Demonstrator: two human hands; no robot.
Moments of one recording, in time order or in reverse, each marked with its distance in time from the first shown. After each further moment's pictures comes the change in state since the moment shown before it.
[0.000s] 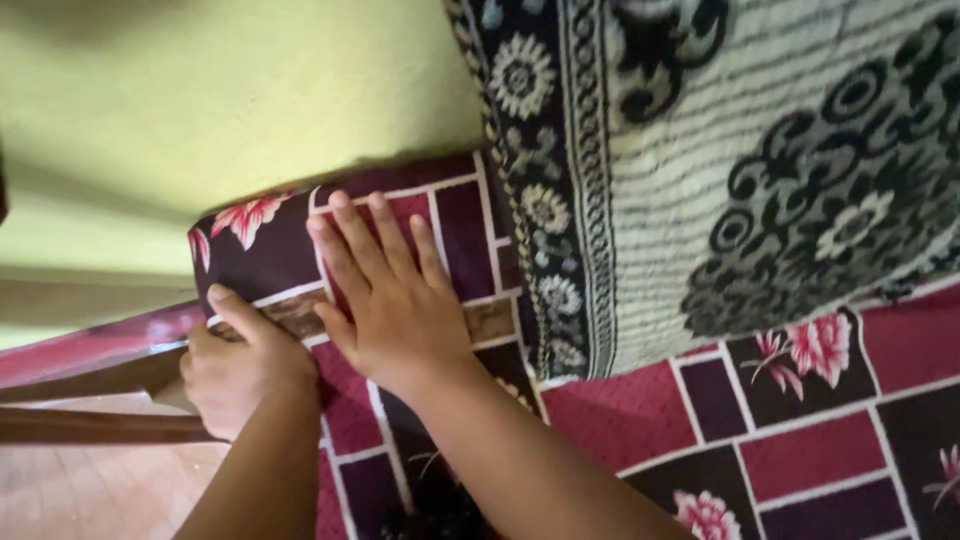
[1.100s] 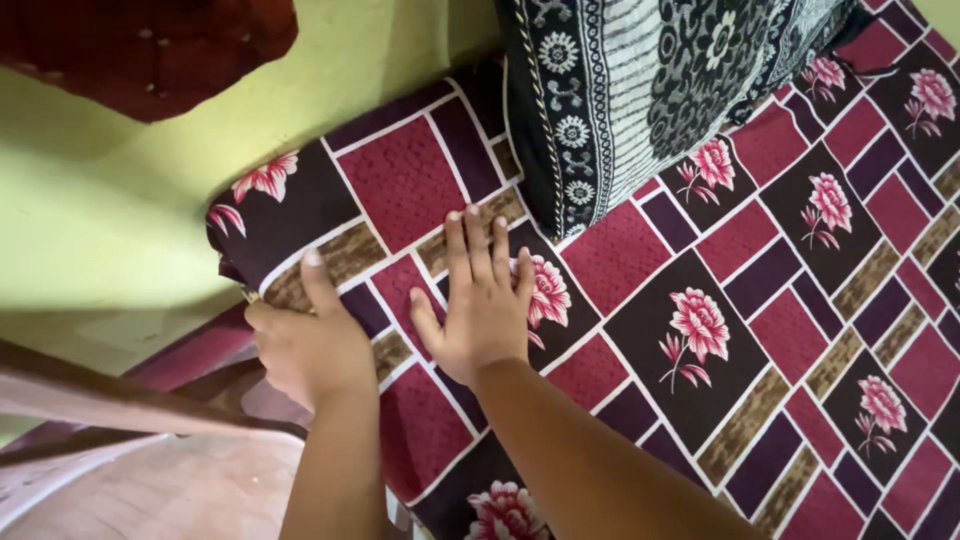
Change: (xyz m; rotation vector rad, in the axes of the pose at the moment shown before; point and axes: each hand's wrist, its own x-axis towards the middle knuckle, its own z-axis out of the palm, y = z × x) left_hand 0.017 -0.037 -0.031 -0.383 -0.577 0.226; right_hand -0.081 -0.072 0.014 -0.230 0.085 0.668
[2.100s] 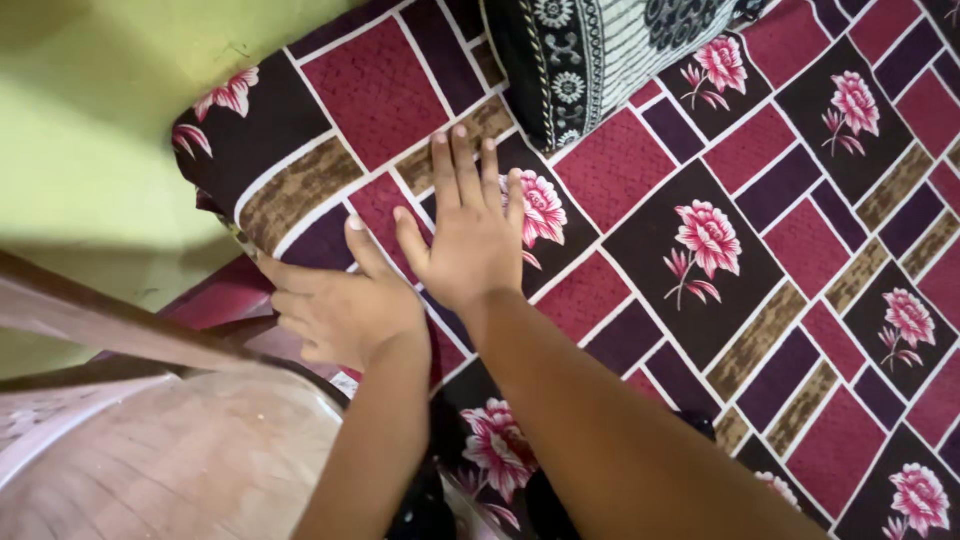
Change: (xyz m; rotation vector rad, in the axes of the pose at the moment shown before) left_hand -0.062 -0.012 0.014 0.153 0.111 0.019; right_hand -0.012 -0.002 0.009 0.049 0.118 0.026
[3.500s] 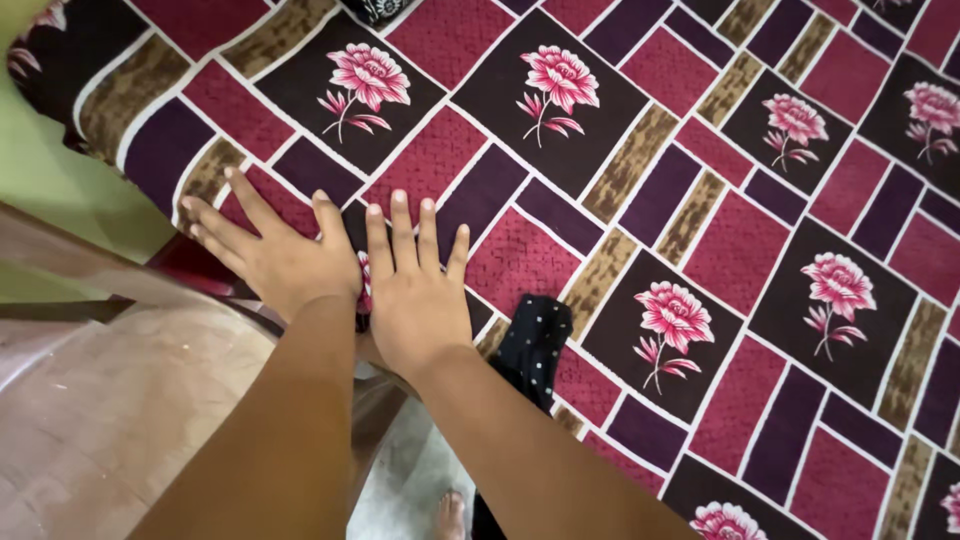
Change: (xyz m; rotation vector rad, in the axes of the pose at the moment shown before) left_hand -0.075 -0.089 -0.005 -0.156 -0.056 0.711; right_hand -0.208 0.007 -0.056 -0.167 -0.110 0.065
